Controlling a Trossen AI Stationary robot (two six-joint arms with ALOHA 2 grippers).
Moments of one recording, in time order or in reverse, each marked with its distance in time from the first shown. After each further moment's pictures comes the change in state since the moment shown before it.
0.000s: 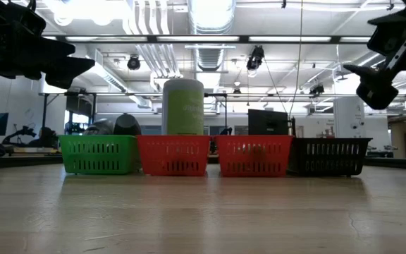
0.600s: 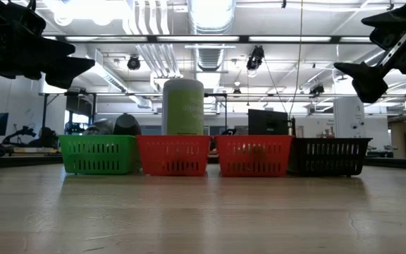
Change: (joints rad) left arm 0.000 0.000 0.000 0.000 0.001 0.000; right arm -0.016 -0.008 0.000 0.039 0.065 -0.194
